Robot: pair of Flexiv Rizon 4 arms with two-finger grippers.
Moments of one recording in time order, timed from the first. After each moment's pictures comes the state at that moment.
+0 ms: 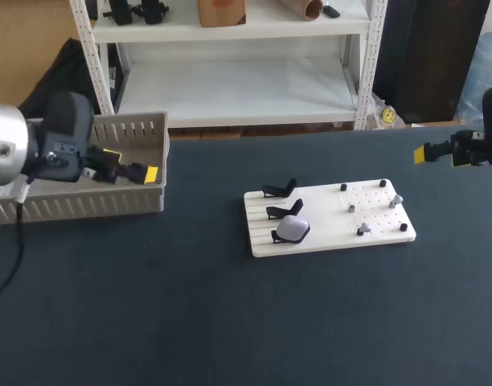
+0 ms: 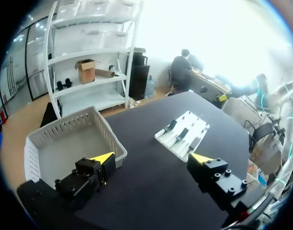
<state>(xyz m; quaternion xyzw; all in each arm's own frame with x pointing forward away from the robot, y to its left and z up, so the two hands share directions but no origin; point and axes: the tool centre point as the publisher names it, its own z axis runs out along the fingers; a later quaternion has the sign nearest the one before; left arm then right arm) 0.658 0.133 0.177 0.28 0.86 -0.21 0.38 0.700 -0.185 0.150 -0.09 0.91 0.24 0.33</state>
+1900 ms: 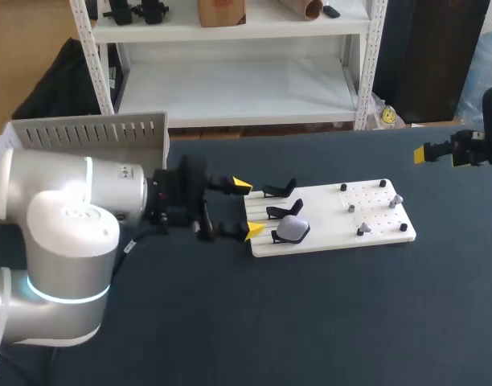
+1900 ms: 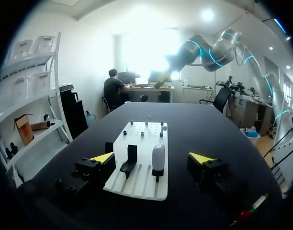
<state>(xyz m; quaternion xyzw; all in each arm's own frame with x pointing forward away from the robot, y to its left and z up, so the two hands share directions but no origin) 0.660 -0.050 0.080 0.52 0.65 -0.33 0.44 0.700 -0.185 0.150 -0.09 0.91 0.24 0.33</state>
